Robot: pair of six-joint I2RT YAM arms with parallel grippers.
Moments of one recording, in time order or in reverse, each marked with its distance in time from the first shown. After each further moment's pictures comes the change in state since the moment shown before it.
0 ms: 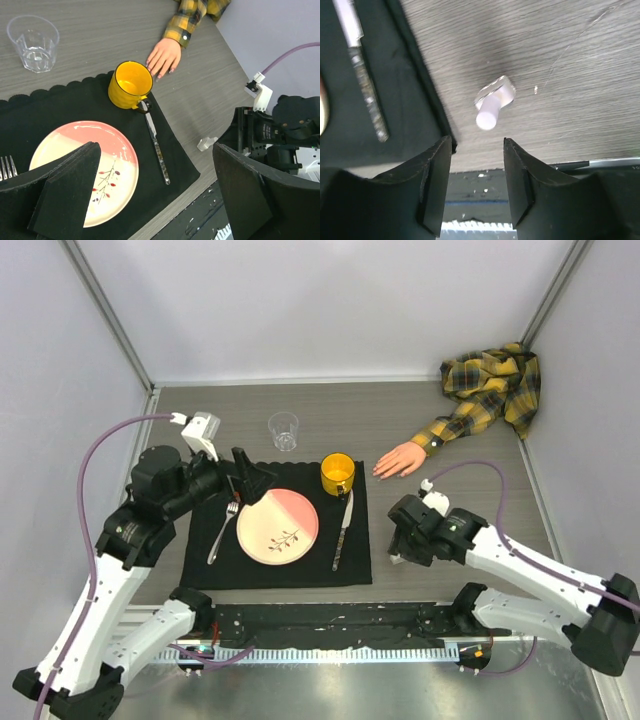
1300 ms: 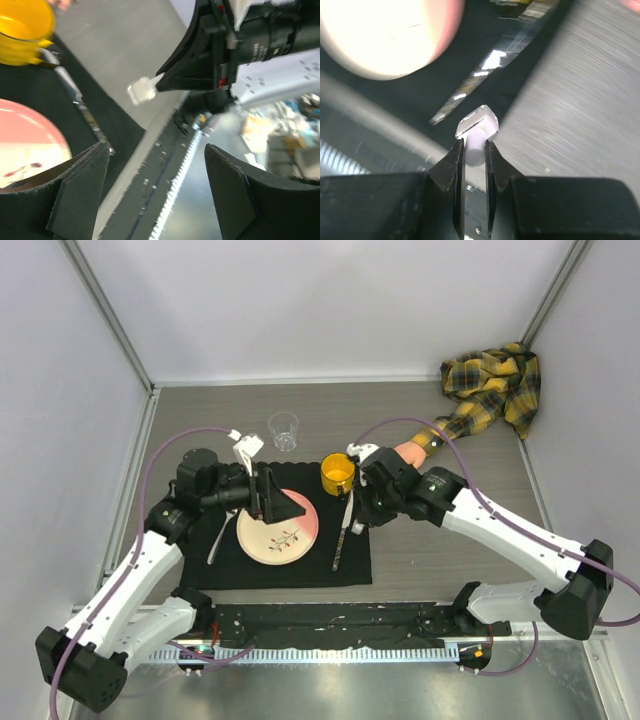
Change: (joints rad) left arm 0.000 0.110 -0.257 0.249 0.435 -0.102; right arm 0.022 0.277 0.403 0.091 -0.103 -0.724
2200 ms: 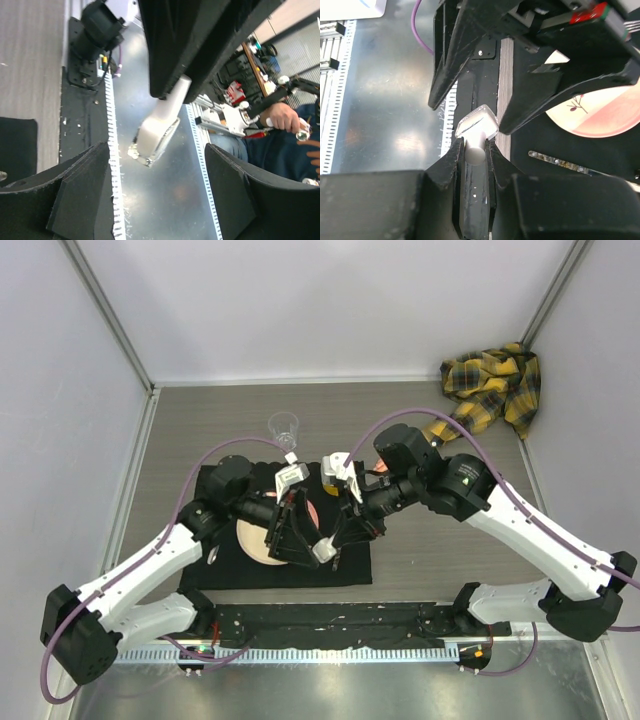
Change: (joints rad) left arm -0.224 0.130 -0.086 0.357 0.512 -0.059; right arm 0.050 -0.027 0.302 -0.063 -0.863 -0.650
